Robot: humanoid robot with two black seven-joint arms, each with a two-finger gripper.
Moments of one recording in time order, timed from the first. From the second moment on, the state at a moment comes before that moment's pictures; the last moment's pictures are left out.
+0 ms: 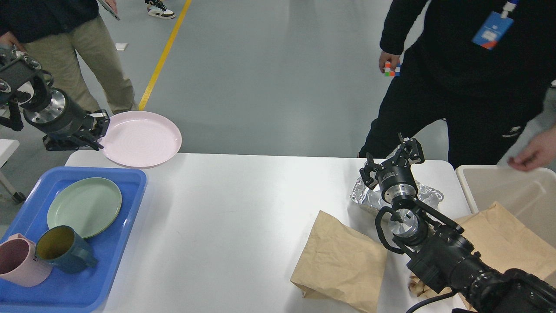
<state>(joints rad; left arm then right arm) -1.48 0.49 0.86 -0.40 -0.11 -0.79 0.41 0.64 -0.02 0.77 0.48 0.08 0.11 0.50</state>
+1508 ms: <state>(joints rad) -1.11 0.51 0.83 -0.20 -0.12 -0.69 0.41 0.64 -0.02 0.77 0.48 0.08 0.11 0.50</state>
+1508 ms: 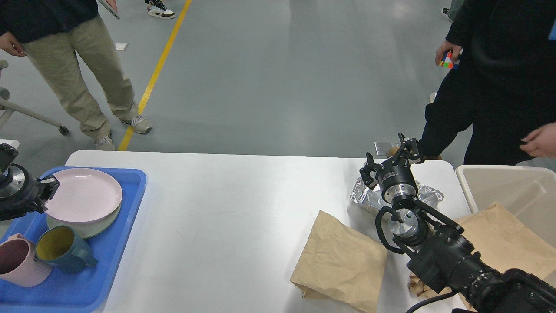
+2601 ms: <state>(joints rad) -1.08 0.50 0.83 -0.18 -0.11 -0.62 0.40 0.64 -0.02 0.77 0.48 0.08 0.11 0.50</state>
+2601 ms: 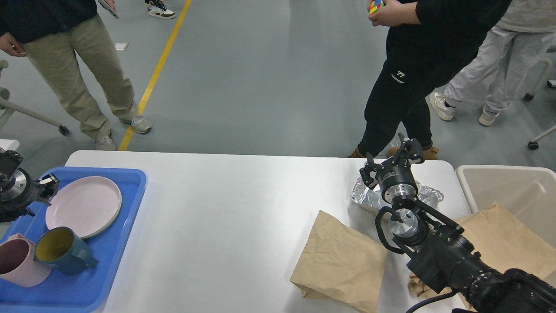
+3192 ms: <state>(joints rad) -1.09 0.48 0.83 -0.19 -0.12 -0.61 0.40 0.64 -0.02 0.77 0.48 0.08 0.11 0.50</state>
